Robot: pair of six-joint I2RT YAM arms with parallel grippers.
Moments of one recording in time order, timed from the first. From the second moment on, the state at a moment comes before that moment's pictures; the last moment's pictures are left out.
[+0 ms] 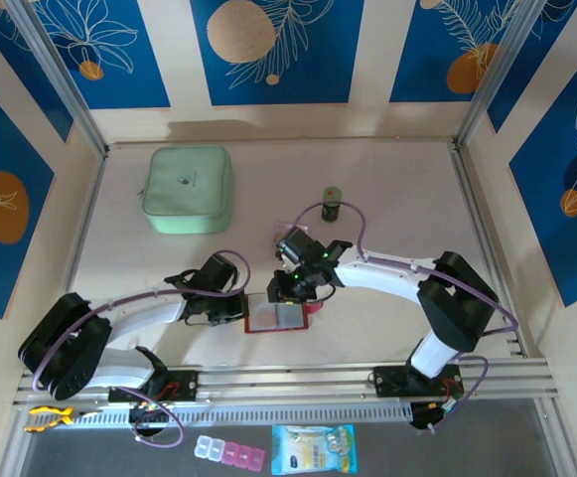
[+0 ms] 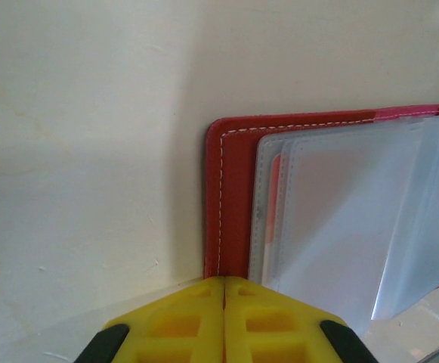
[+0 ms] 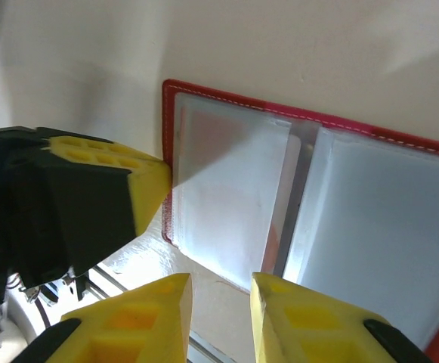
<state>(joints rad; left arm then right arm) -0.69 1.31 0.51 -0.33 0.29 -0.86 0.89 1.63 1.00 -0.50 -0.39 0.82</state>
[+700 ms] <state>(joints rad) -0.69 1.28 0.49 -0.34 0.29 -0.86 0.92 1.82 1.11 -0.49 -0.47 0.83</state>
